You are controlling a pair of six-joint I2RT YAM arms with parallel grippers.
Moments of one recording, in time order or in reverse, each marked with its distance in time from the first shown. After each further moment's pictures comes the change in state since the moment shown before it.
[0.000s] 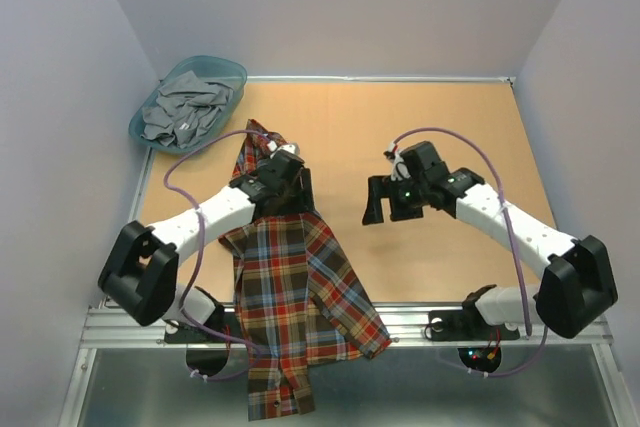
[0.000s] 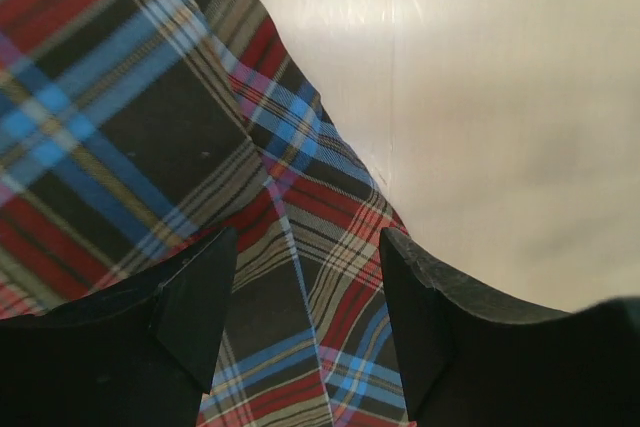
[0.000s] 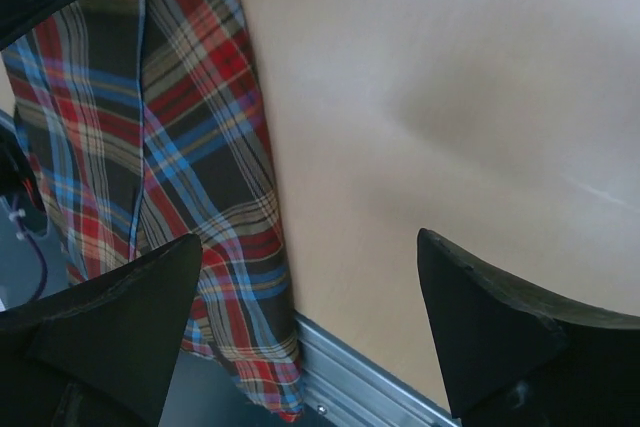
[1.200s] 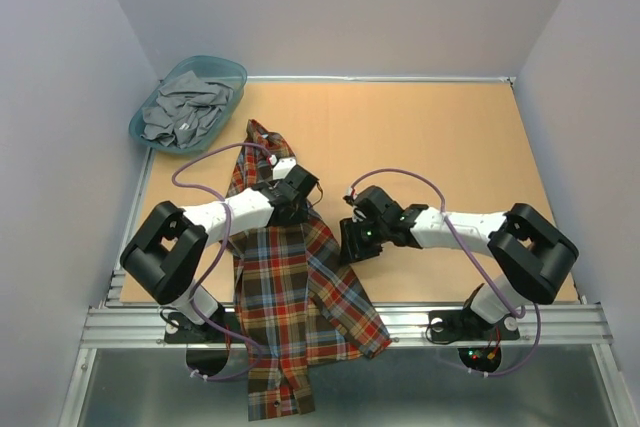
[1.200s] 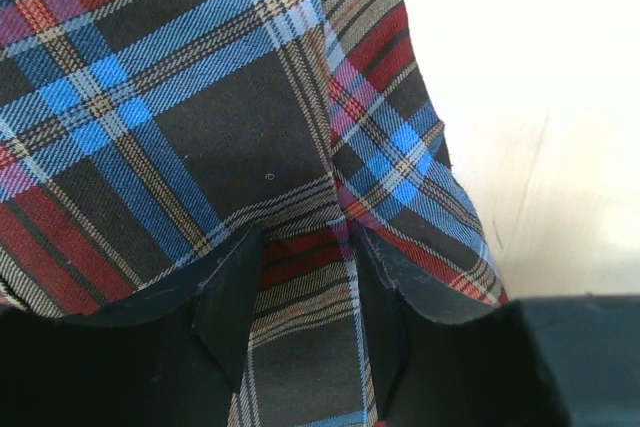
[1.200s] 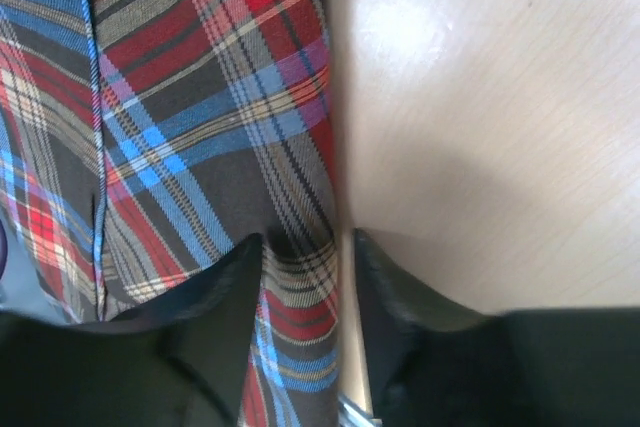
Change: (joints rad) left arm -0.120 0.198 -0.034 0.015 -0.273 -0.130; right arm 0.352 0.261 -0.227 0.430 0.047 0.220
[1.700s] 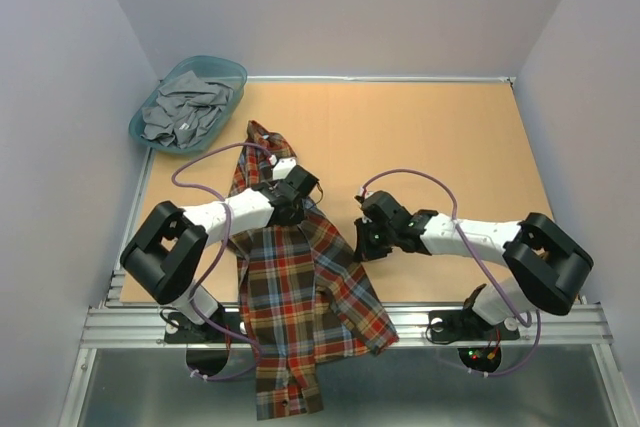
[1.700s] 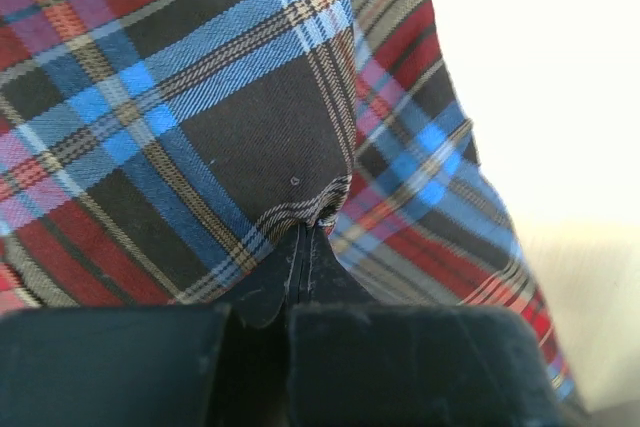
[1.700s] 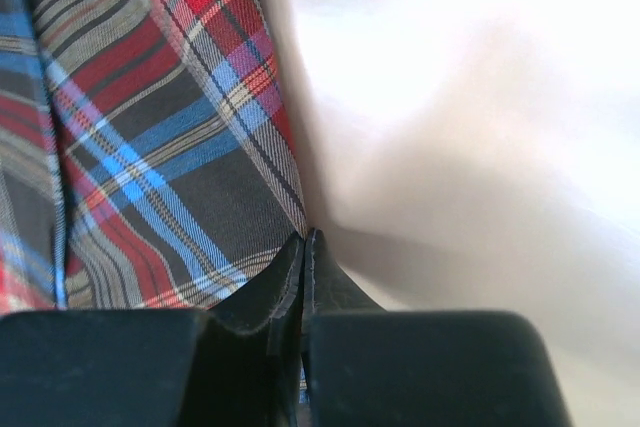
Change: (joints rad) left arm 0.002 0.016 -0.009 0.012 -0.012 -0.003; right arm 0.000 -0.075 -0.076 0.012 0.140 0.014
